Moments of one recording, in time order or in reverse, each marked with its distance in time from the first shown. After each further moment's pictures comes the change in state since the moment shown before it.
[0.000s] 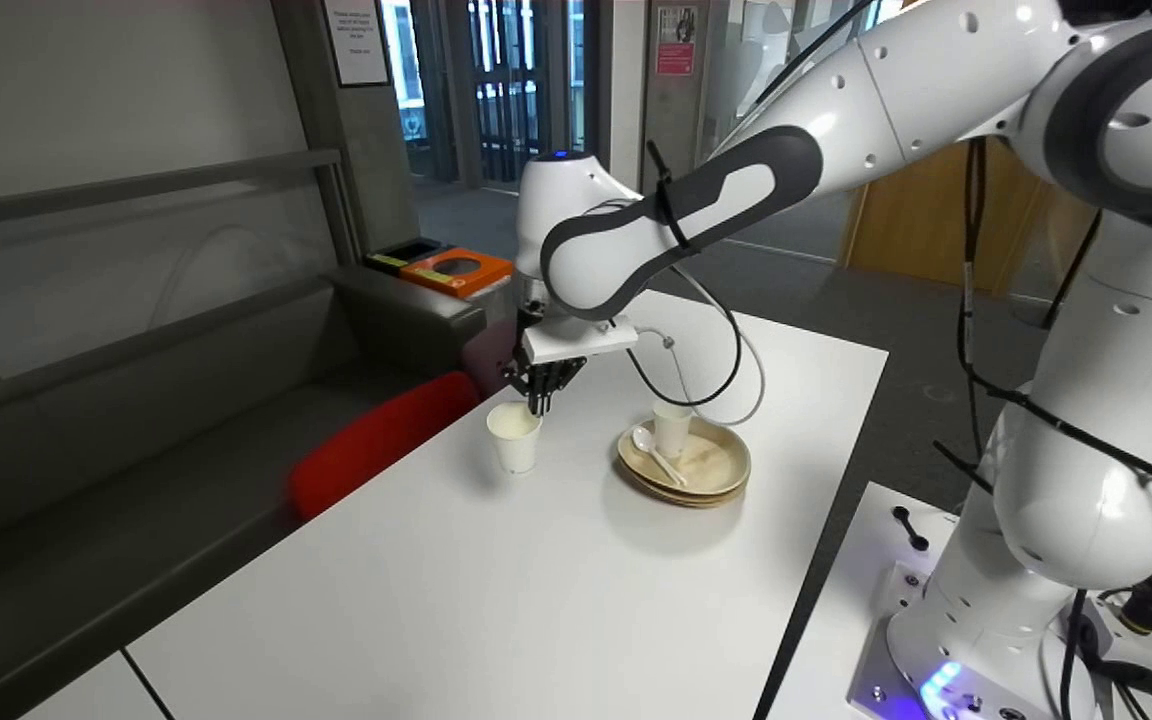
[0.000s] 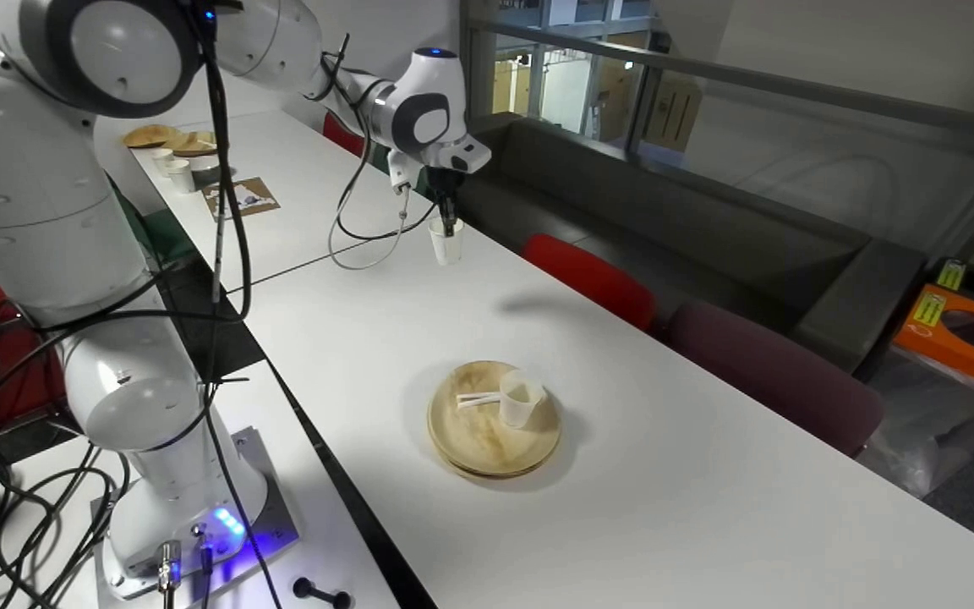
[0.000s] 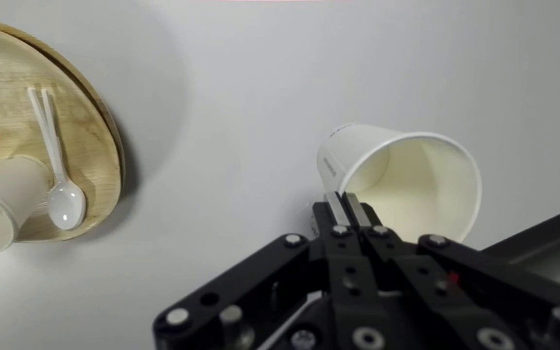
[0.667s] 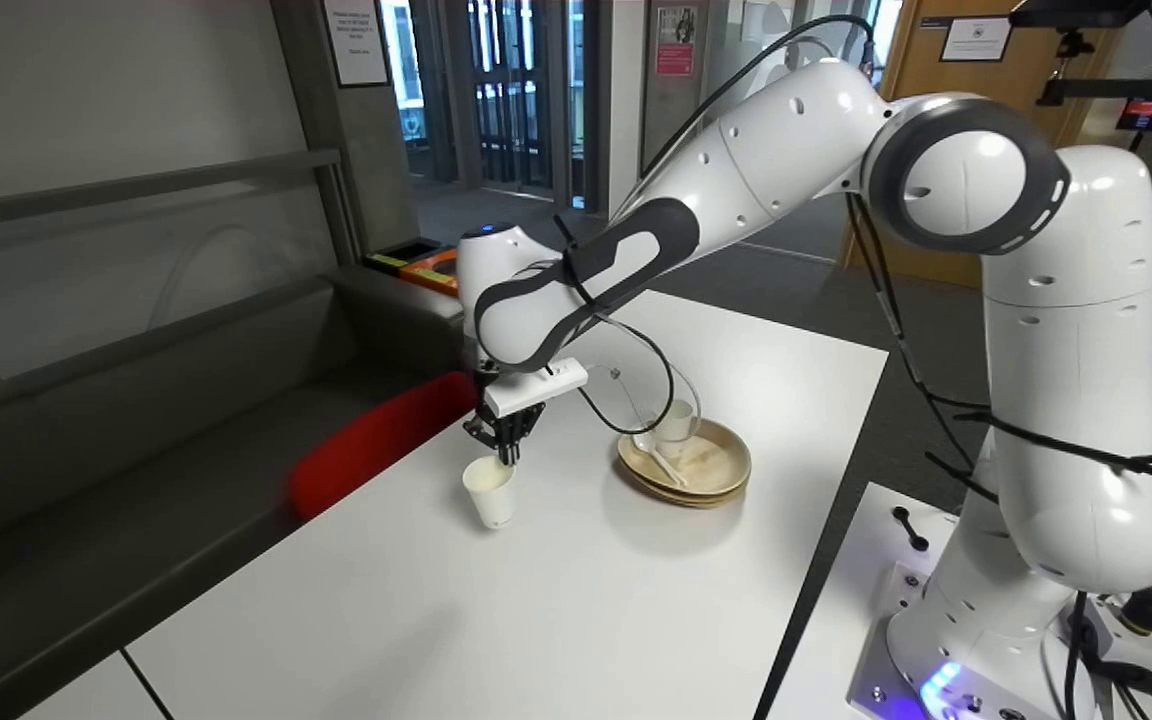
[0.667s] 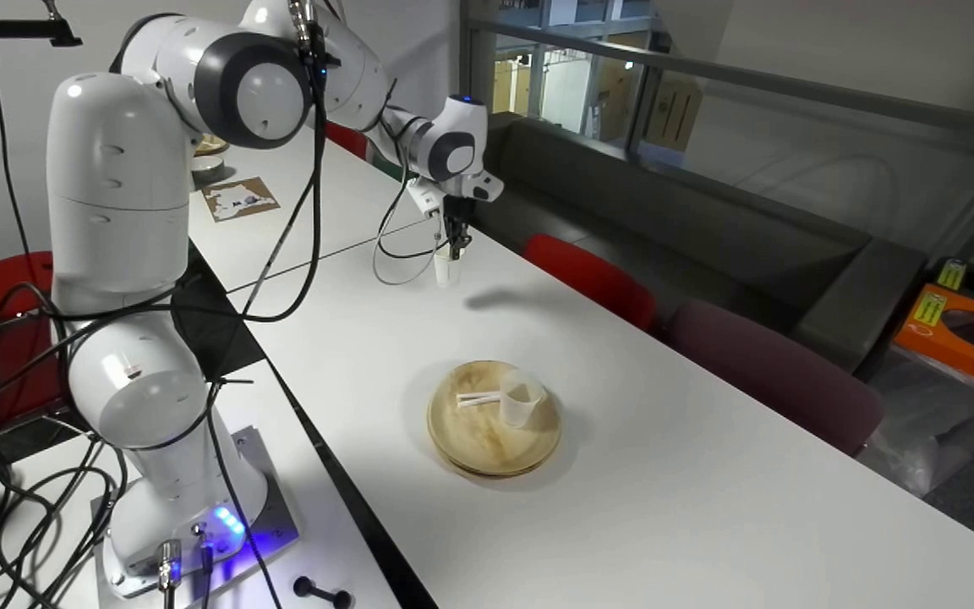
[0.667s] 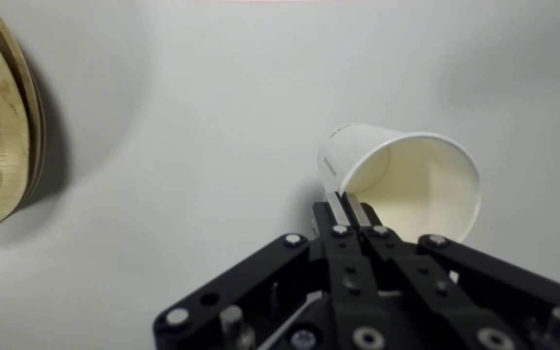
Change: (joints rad) arm 0.084 0.320 -0.048 0.236 -0.020 -0.060 -0.141
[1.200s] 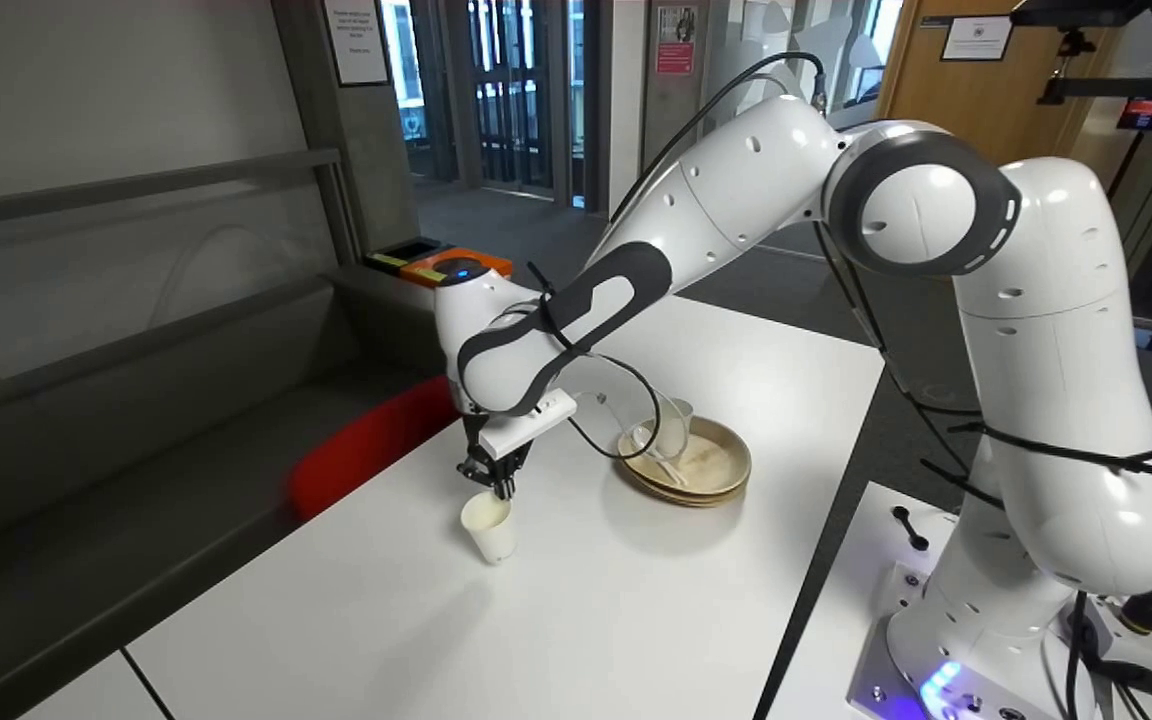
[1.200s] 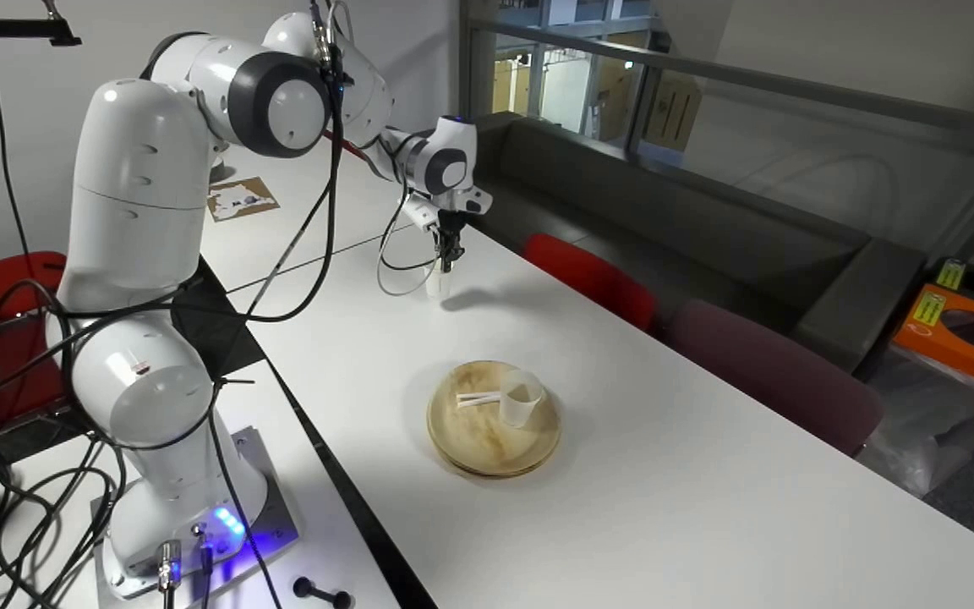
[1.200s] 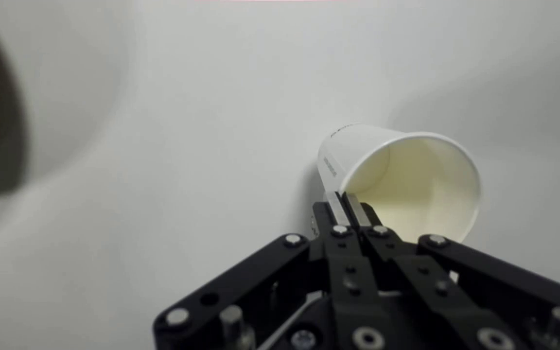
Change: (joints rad) arm 0.076 0.101 -0.027 0.041 -0.035 0.003 -0.054
